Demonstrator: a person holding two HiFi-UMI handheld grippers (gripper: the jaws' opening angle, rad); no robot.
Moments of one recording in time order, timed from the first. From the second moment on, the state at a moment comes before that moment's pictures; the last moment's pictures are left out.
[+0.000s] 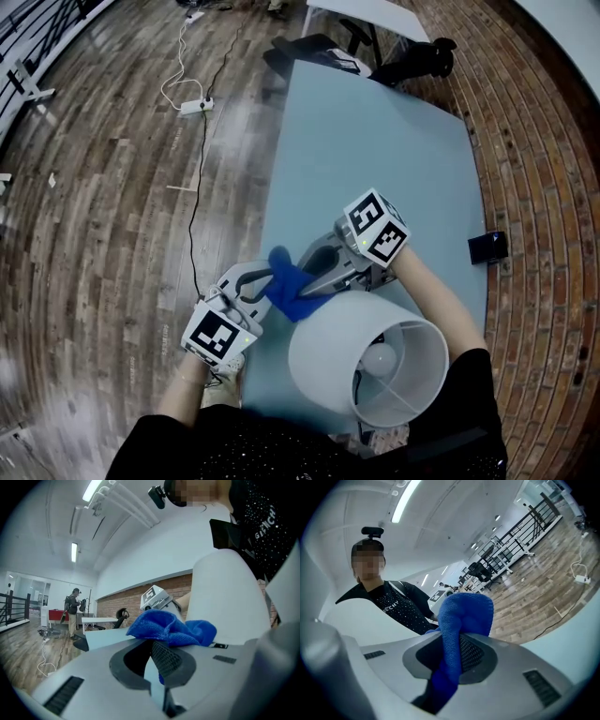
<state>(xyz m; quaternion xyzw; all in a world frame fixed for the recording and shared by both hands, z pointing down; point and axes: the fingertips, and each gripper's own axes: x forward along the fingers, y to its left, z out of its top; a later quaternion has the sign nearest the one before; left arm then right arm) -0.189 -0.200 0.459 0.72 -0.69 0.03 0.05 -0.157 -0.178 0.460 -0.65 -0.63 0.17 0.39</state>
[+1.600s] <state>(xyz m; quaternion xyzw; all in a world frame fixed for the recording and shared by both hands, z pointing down) -0.125 -0.113 0.296 0.92 -0.39 -0.01 -0.01 -0.073 -0.134 0.215 0.25 -0.95 -0.08 0.18</state>
